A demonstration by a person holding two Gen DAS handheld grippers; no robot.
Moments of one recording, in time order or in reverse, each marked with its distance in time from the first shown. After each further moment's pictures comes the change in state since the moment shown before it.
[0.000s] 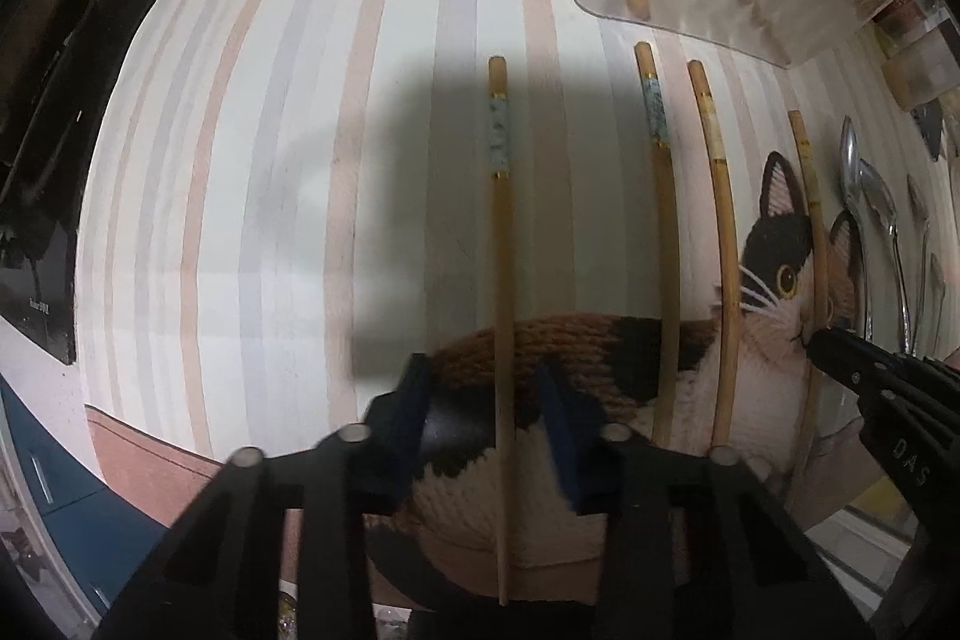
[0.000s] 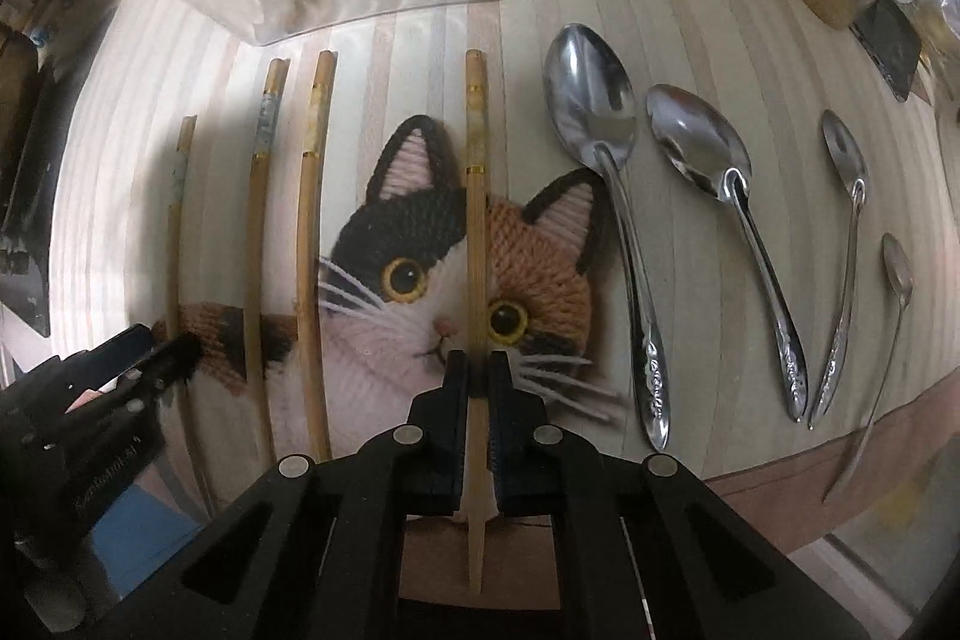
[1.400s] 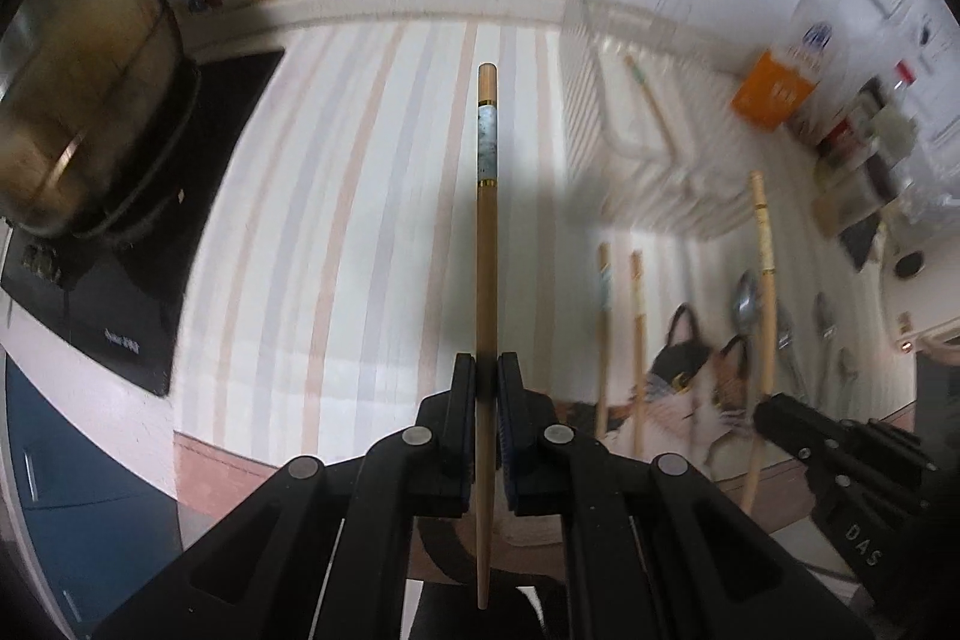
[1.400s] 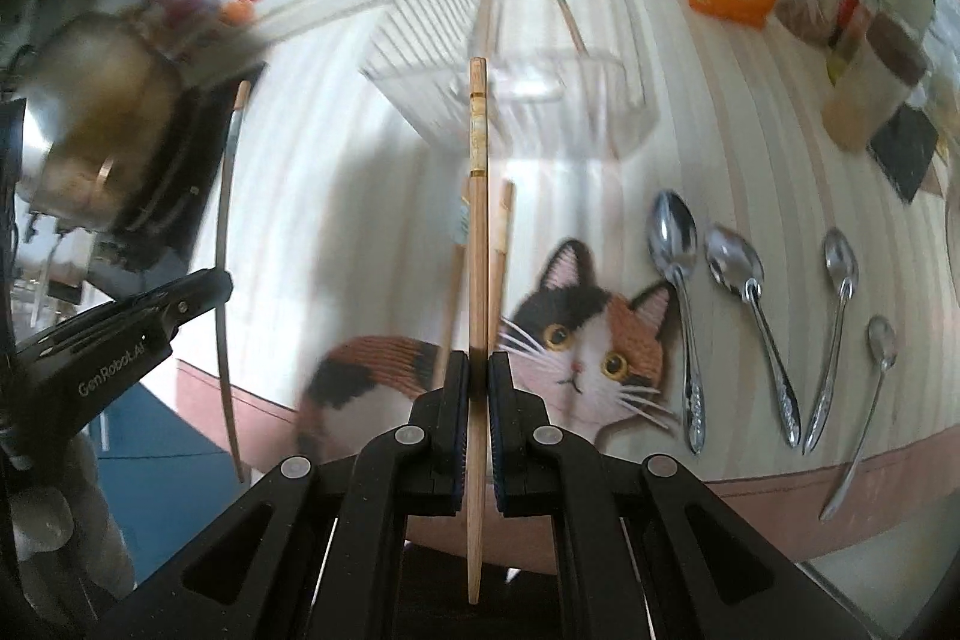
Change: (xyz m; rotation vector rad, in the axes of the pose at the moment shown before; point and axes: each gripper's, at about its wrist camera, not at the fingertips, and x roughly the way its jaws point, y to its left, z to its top) left arm -0.149 0.043 0.007 -0.069 -0.257 -0.055; right arm -0.123 0.021 0.003 -0.094 -0.218 0.234
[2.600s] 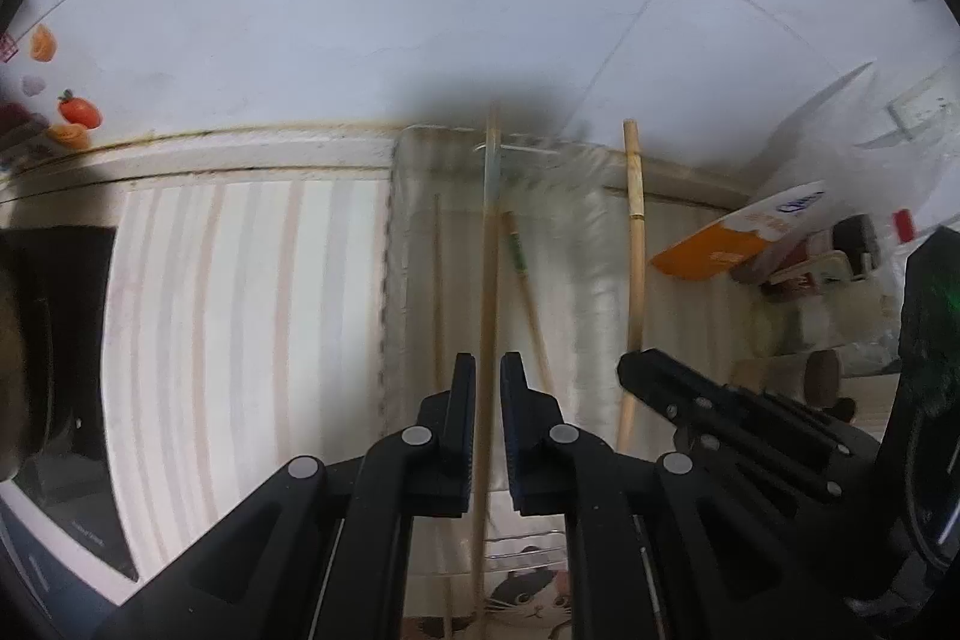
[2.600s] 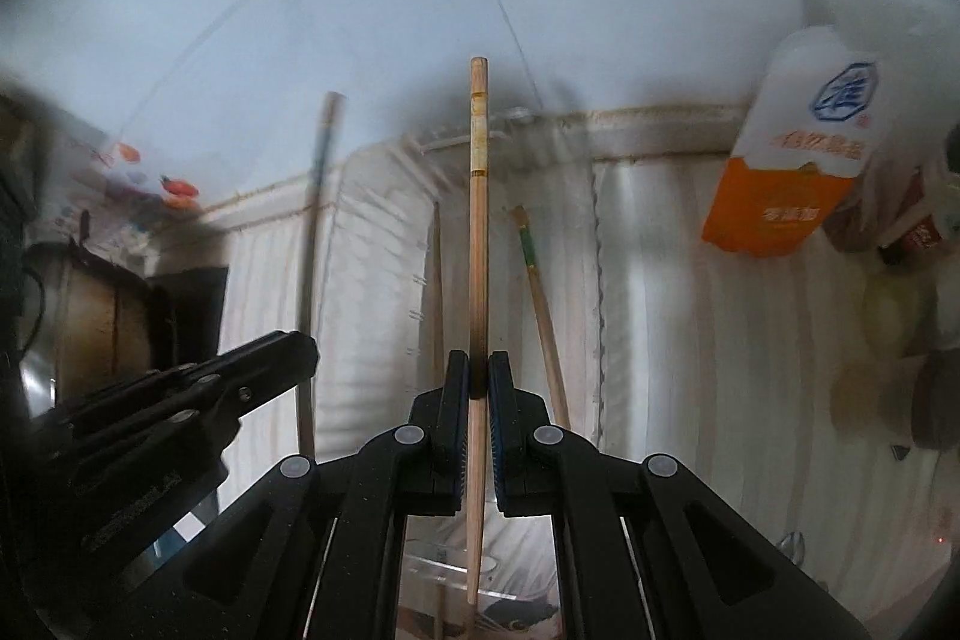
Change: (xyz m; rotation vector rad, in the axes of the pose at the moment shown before) left arm 0.071 -0.096 0.228 0.035 0.101 -0.134; right arm 0.038 -0.064 0.252 0.112 -0.015 0.018
